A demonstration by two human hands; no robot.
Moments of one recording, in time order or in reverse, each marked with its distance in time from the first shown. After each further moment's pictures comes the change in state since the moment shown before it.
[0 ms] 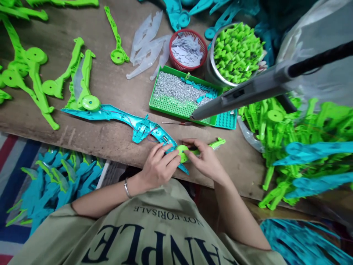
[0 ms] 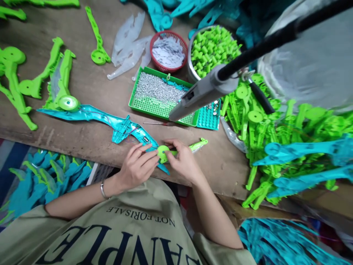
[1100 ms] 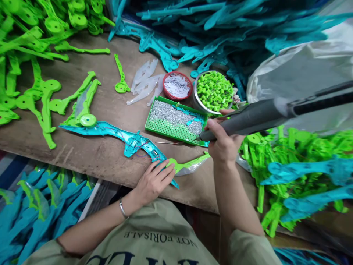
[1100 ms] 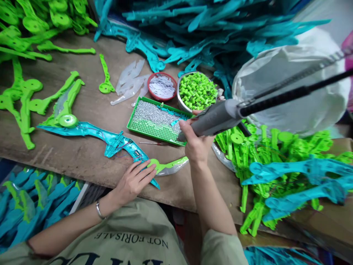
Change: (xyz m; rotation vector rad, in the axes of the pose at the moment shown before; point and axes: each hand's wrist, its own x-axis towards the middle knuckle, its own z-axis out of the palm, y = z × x) left_hand -0.010 -0.014 0.013 0.084 -0.144 0.100; right_hand 0.091 -0.048 -0.052 0.592 0.771 -0.333
